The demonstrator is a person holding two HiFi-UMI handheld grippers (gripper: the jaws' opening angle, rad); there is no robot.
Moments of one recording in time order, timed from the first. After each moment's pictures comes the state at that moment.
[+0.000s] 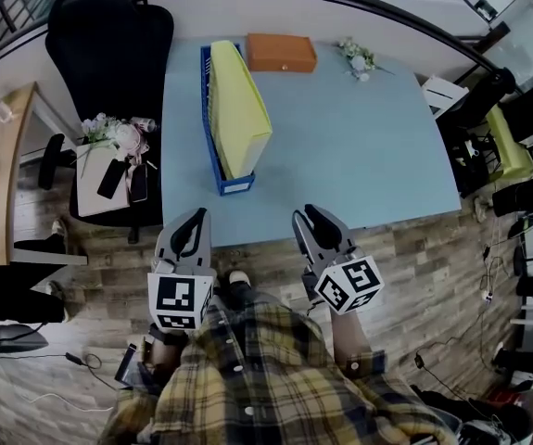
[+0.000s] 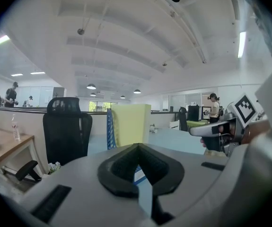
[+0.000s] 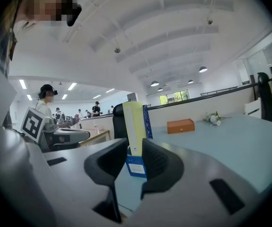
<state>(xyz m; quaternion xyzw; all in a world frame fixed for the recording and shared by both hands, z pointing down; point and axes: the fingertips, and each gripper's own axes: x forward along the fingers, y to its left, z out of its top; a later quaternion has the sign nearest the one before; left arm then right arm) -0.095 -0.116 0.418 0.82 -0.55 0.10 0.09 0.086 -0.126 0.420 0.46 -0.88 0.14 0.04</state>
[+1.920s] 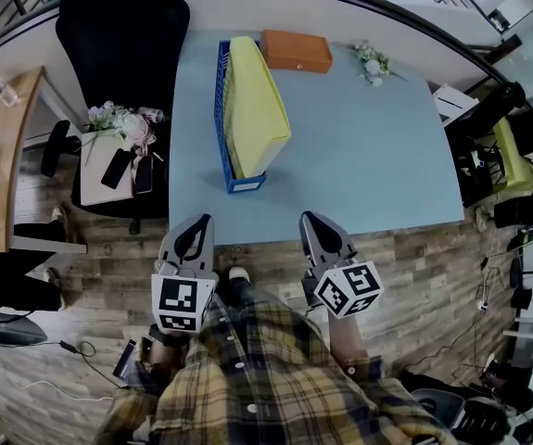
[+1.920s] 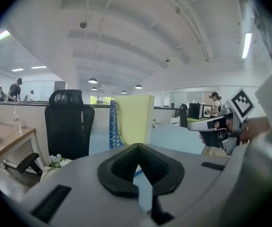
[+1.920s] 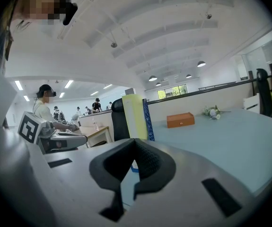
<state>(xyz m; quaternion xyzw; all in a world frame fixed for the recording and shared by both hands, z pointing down) -0.108 -0.108 0.444 0.82 -0.55 0.12 0.13 0.073 -0.129 0.435 0.46 -0.87 0.16 0.07</state>
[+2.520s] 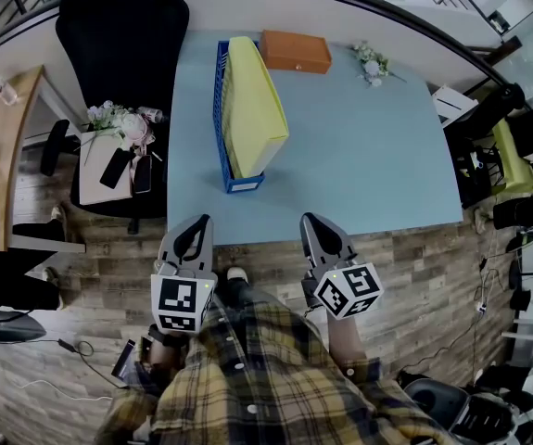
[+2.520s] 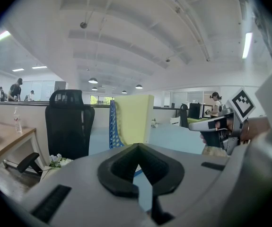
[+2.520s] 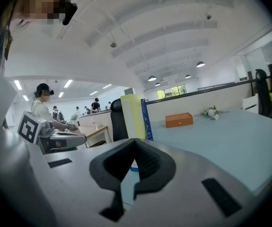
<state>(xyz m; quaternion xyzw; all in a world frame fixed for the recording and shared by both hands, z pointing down) -0.106 -0.108 0.443 0.82 -0.55 0.12 0.12 0.081 -0.129 0.435 0.47 -0.87 0.17 0.07</state>
